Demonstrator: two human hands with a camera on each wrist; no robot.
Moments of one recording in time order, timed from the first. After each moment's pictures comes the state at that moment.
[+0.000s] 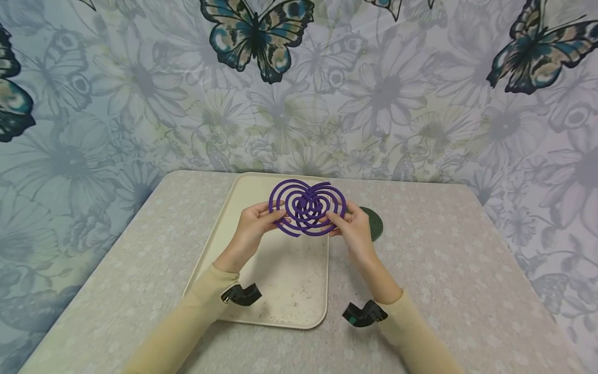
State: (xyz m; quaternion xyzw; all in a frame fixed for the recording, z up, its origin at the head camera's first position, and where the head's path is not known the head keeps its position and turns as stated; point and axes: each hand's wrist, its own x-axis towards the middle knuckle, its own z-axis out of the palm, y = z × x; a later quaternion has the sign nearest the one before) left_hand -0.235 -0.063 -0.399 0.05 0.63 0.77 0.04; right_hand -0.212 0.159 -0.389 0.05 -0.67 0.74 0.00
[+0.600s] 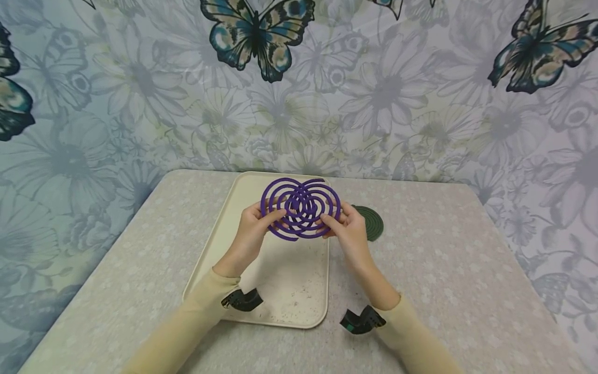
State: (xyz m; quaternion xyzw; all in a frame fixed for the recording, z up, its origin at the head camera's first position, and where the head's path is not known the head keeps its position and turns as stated) left_hand -0.219 -0.058 -0.384 0.08 0.62 0.78 0.03; right_hand -0.196 0.149 -0.382 0.08 -0.67 0.73 0.04
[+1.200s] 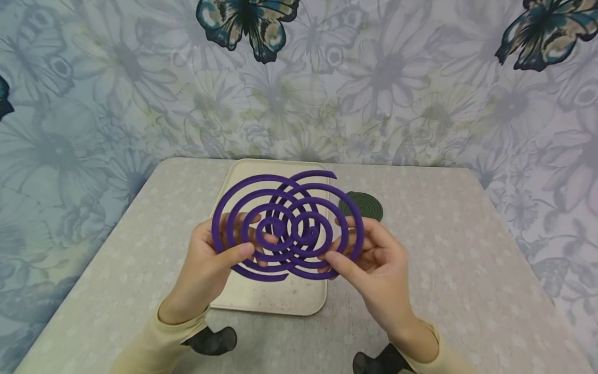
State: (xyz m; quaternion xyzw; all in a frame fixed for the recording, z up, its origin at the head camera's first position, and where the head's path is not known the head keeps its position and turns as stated) left_hand -0.120 -0.074 -0.313 0.32 0.50 0.80 0.05; right_hand -0.093 0.156 -0.322 0.29 -0.49 0.81 0.16
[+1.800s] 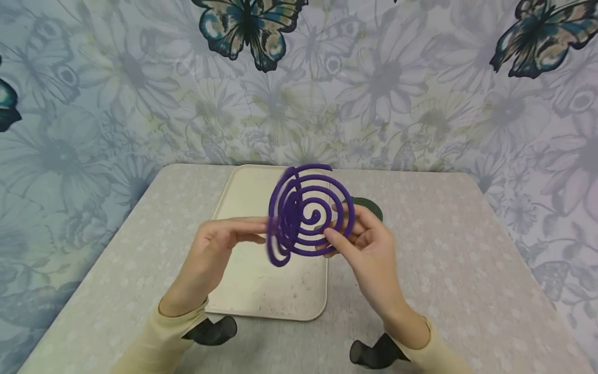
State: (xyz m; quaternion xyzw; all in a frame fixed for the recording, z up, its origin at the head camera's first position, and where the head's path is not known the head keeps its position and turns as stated) left_hand -0.133 -0.083 -0.312 0.35 0.61 0.71 -0.01; right_hand -0.112 0.155 -0.316 0.18 -0.61 0.76 0.12
